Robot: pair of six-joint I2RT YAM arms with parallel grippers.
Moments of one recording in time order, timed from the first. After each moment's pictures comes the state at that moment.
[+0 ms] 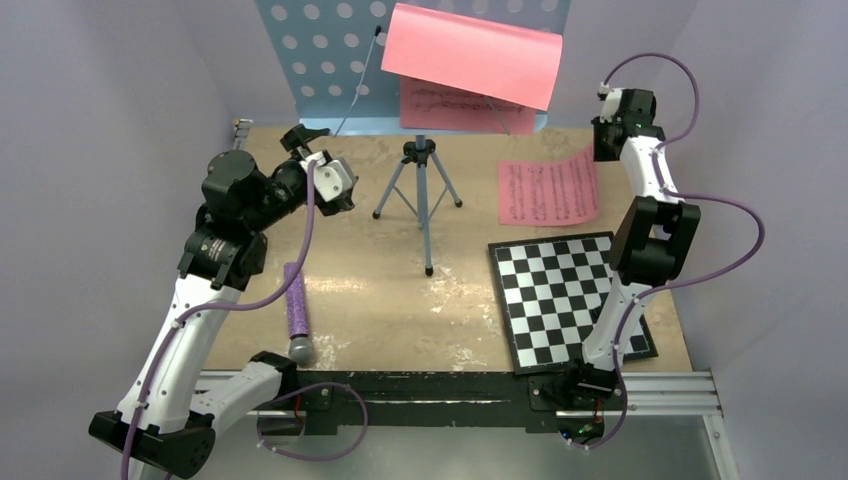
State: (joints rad) left arm -0.31 0.98 1.24 -0.34 0.44 0.74; right arm -0.20 2.06 1.85 -0.56 -0.04 -0.21
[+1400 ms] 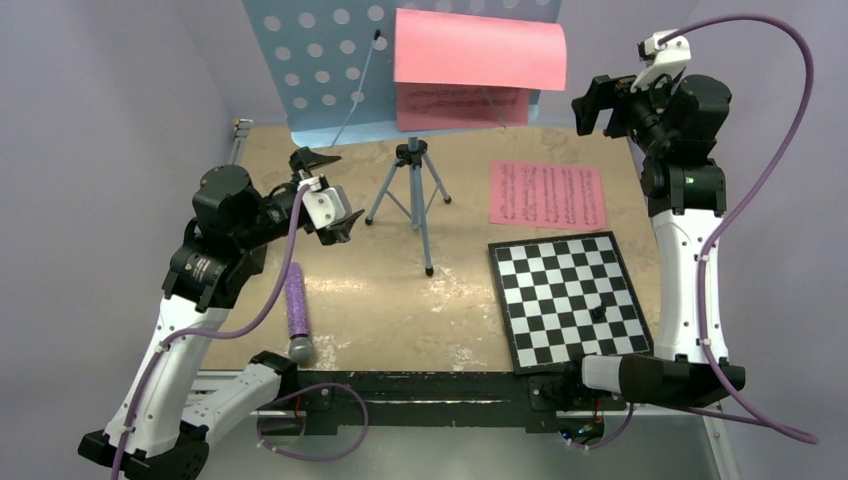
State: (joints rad) left arm -0.35 0.92 1.28 -0.52 0.58 0.74; right arm -0.08 1.29 1.68 -0.49 -0.29 -0.02
